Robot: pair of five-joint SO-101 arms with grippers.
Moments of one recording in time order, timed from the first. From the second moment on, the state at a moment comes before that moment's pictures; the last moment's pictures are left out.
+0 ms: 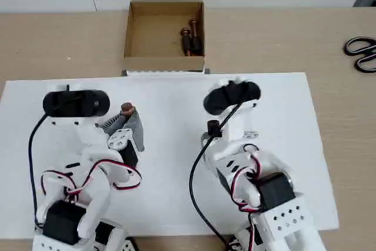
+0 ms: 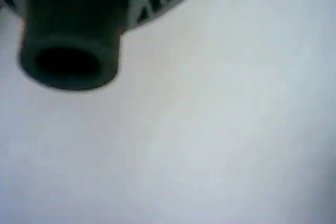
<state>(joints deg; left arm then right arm) 13.6 -79.7 54.6 64.1 27.0 -28.1 -64.2 54.9 63.1 -12.2</state>
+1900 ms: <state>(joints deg) 25.8 -103.4 70.7 53.1 40.8 -46.9 -102.5 79.8 53.1 10.1</state>
